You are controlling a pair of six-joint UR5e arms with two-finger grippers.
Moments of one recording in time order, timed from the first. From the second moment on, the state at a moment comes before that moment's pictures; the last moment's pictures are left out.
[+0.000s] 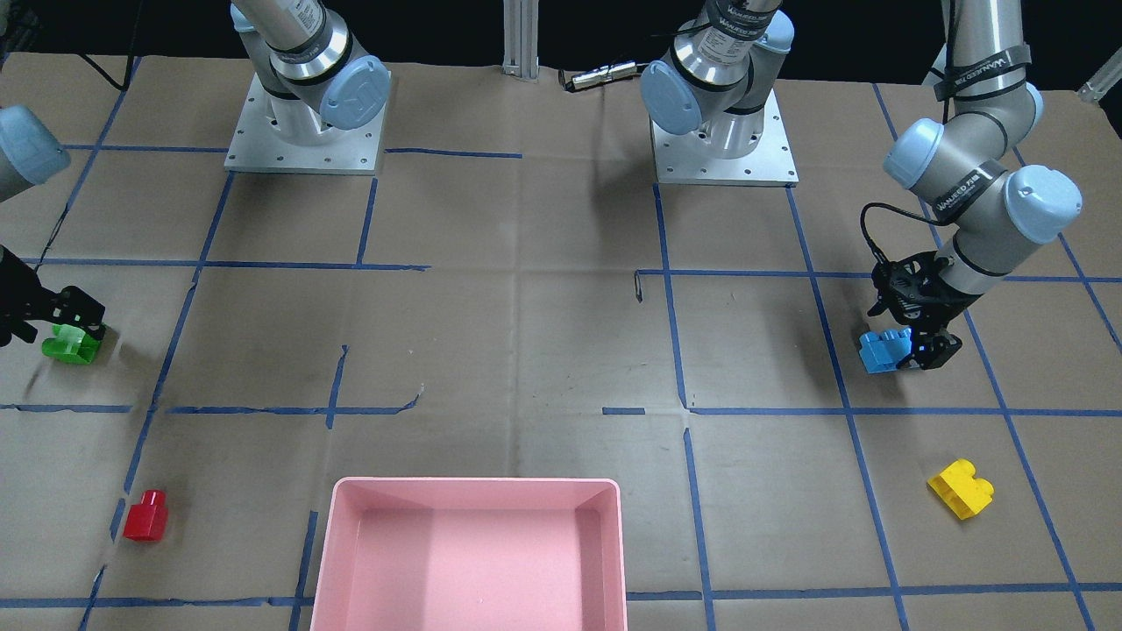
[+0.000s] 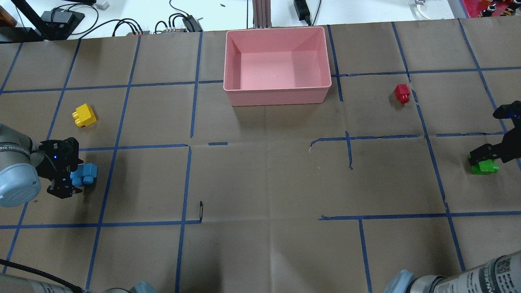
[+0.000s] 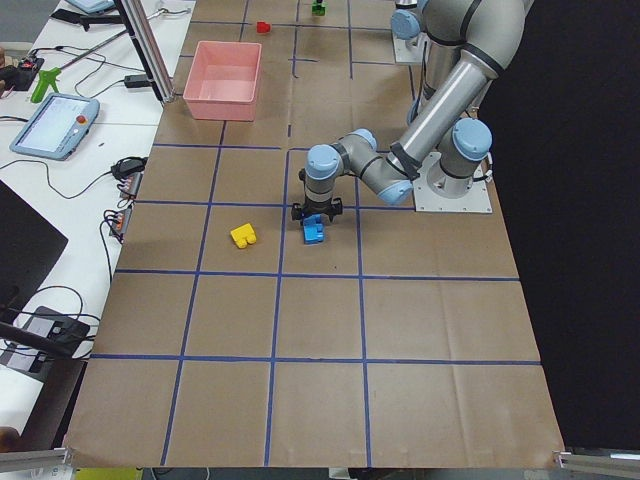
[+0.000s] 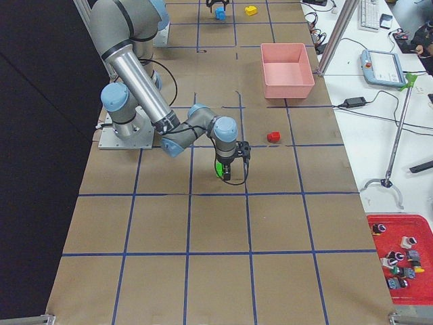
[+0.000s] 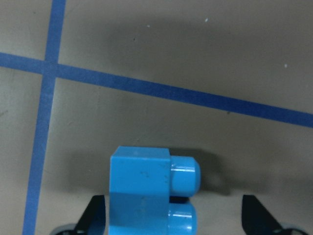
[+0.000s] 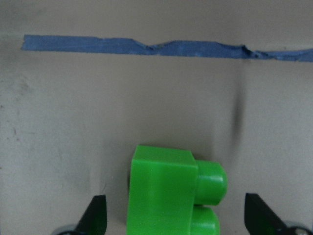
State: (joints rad) left arm -0.89 -1.81 -2.17 -0.72 1.52 2.08; right arm 0.81 -1.25 2.07 -2.39 -1.55 -0.81
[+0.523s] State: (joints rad) left arm -0.89 -1.84 -2.17 -0.71 1.52 2.08; right arm 0.81 -1.23 2.07 -2.39 -1.60 -0.81
